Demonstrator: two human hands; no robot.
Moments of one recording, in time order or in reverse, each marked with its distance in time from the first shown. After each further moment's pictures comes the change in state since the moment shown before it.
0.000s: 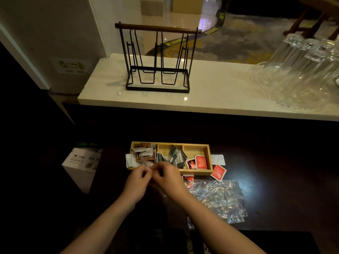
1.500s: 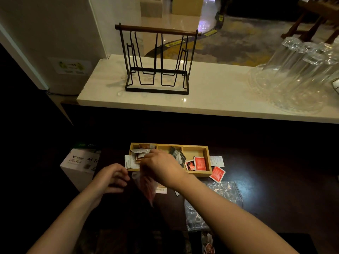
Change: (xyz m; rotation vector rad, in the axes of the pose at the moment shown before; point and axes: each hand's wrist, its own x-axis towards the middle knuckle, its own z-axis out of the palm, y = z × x) left_hand 0.007 -0.013 -0.079 -0.222 -0.086 -0.278; right_hand 0.029 -0.031 -0.025 -0.623 -0.097 -0.671
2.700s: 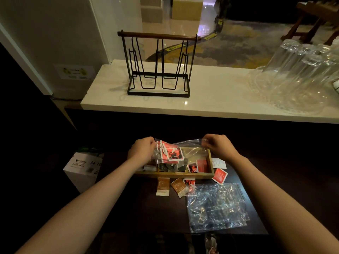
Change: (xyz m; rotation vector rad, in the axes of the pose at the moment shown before) left_hand 0.070 0.065 0.076 0.771 0.291 0.395; right_hand -0.079 0.166 -0.027 0.180 0.044 0.588
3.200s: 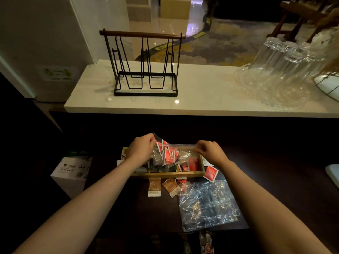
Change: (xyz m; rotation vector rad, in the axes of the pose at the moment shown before) left_hand -0.001 0.026 0.010 0.022 0.037 0.157; right_hand -0.012 0.026 0.026 0.016 -0.016 0.176
